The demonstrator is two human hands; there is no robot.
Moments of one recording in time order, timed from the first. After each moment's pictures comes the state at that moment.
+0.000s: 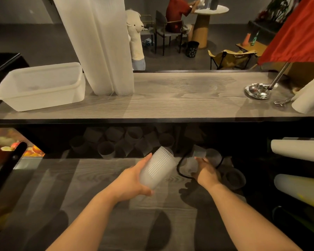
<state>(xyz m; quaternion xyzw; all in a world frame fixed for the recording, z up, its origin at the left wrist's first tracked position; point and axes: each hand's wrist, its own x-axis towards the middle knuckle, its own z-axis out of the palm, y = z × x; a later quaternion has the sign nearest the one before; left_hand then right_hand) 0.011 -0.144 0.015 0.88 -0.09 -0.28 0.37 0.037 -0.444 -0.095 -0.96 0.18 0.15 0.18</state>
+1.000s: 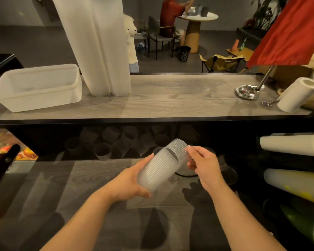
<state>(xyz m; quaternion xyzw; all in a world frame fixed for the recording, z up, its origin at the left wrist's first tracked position) 0.005 -0.141 0.024 0.86 -0.16 -0.29 0.39 -0.015 -0.389 0.035 -0.69 0.20 -0.05 0.69</state>
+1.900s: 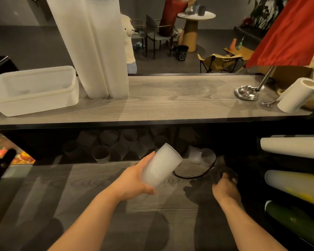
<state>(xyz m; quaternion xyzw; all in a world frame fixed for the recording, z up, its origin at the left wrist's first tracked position) 0.019 -0.155 0.021 0.87 -0.13 -0.27 0.39 -0.027 -0.476 -0.076 -0.89 0.41 0.12 0.18</state>
